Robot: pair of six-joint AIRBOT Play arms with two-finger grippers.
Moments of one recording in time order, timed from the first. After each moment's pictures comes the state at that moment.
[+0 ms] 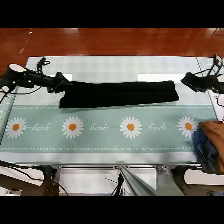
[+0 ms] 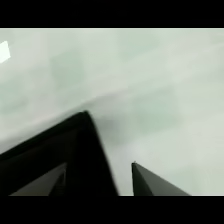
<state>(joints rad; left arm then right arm) 0.19 -1.70 1.30 0.71 -1.16 -1.27 -0.35 -1.50 1.11 -1.04 0.67 1.38</state>
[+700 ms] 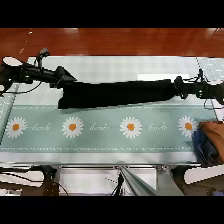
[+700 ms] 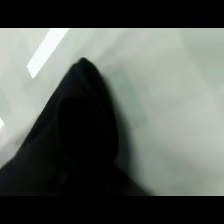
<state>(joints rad) 0.11 -1.59 1.31 0.63 -1.24 -1.22 -0.32 -1.70 1.12 -0.53 0.78 1.26</state>
